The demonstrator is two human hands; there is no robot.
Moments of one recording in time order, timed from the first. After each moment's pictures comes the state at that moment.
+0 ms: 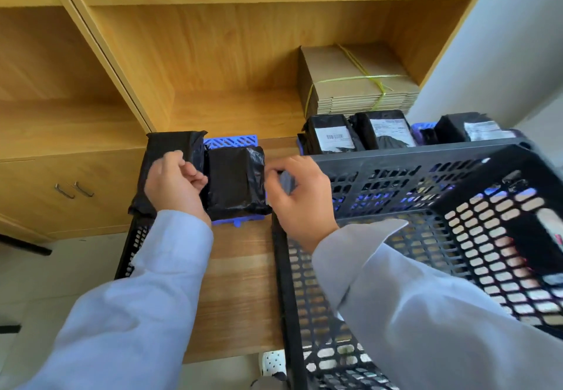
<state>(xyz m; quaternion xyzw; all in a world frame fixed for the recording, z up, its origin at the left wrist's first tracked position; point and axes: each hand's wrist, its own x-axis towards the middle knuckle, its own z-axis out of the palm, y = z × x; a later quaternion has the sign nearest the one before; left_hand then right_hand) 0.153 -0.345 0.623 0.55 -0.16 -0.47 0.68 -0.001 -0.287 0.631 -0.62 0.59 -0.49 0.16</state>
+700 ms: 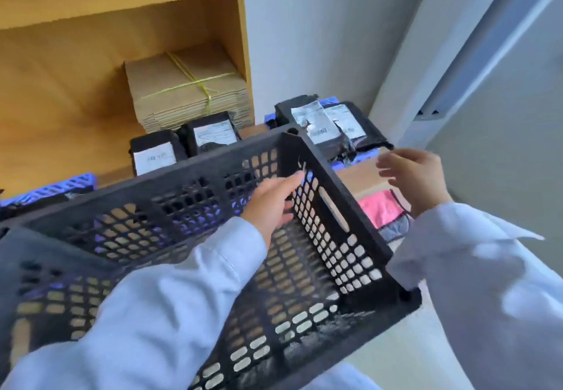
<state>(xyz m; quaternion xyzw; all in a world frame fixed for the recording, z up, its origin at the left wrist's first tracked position) -0.282 -0.233 0.630 0.50 -0.46 -0.72 0.19 -0.505 -0.155 0.628 -0.22 0.77 -0.54 0.26</state>
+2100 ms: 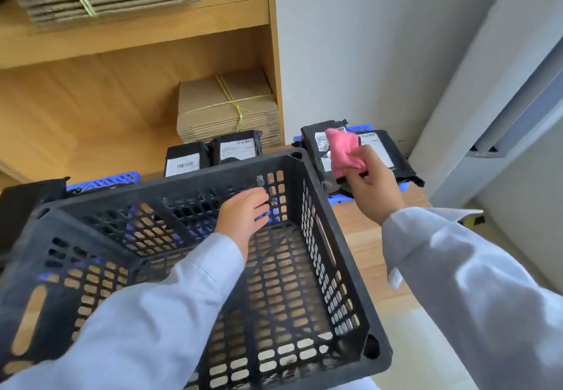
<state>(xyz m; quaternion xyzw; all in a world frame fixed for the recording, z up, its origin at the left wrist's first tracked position) -0.294 -0.237 0.626 0.58 -0.35 -0.64 0.36 -0.524 -0.211 0.605 -0.53 0.69 -0.45 0.22</state>
